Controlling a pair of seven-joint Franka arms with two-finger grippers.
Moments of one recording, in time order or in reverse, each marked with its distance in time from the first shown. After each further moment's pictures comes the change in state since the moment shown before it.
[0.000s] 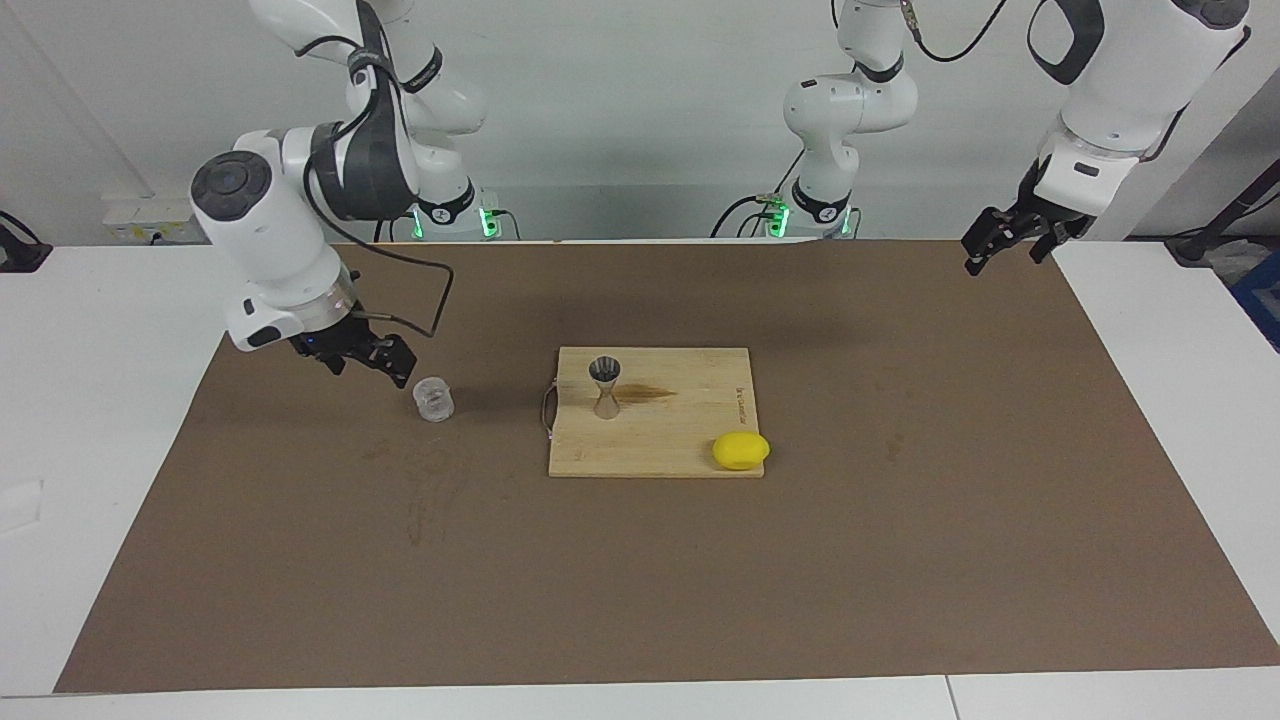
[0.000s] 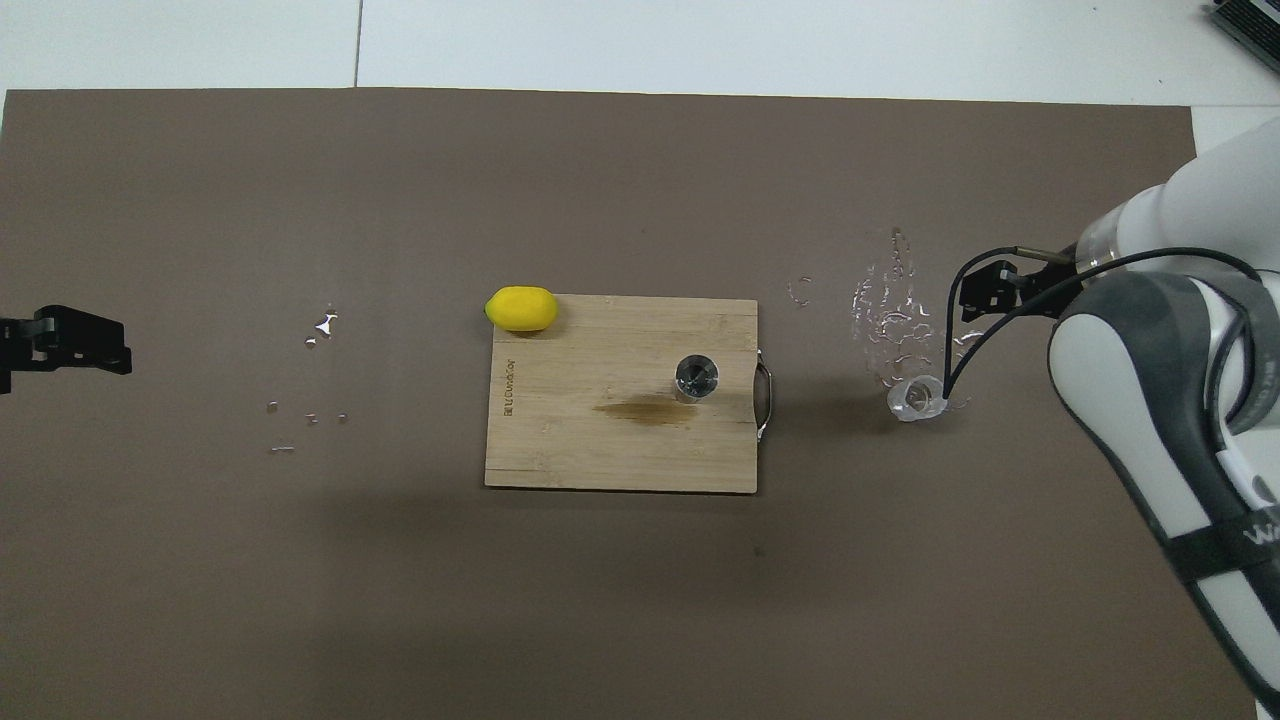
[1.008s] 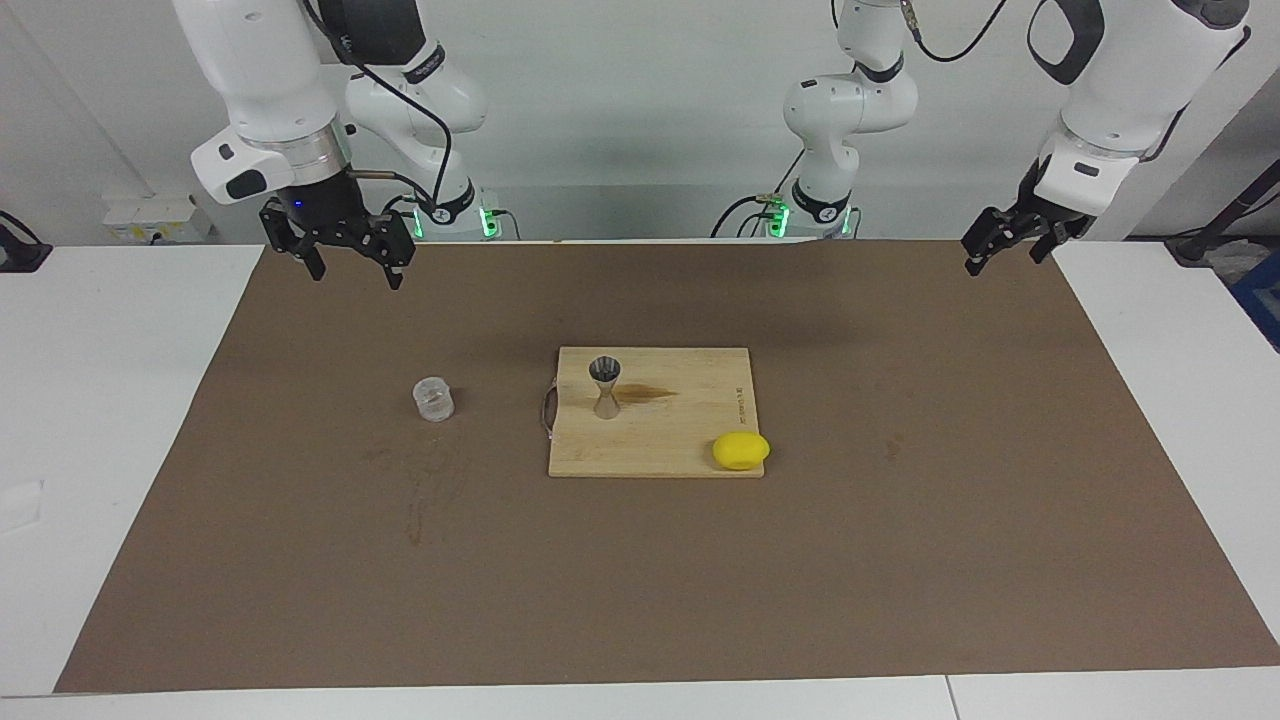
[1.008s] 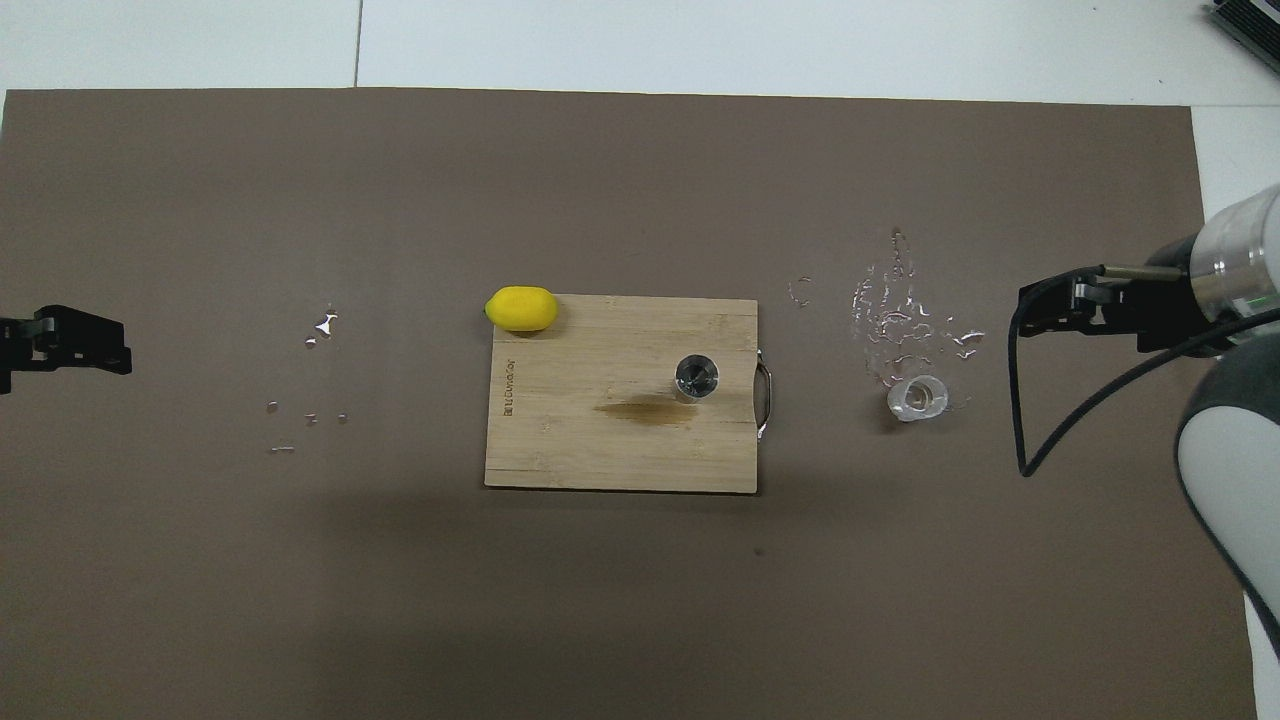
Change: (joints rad) left arm 0.000 0.000 0.000 0.000 0.000 0.000 0.000; right arm 0.015 -0.122 -0.013 0.139 0.015 -0.257 -0.052
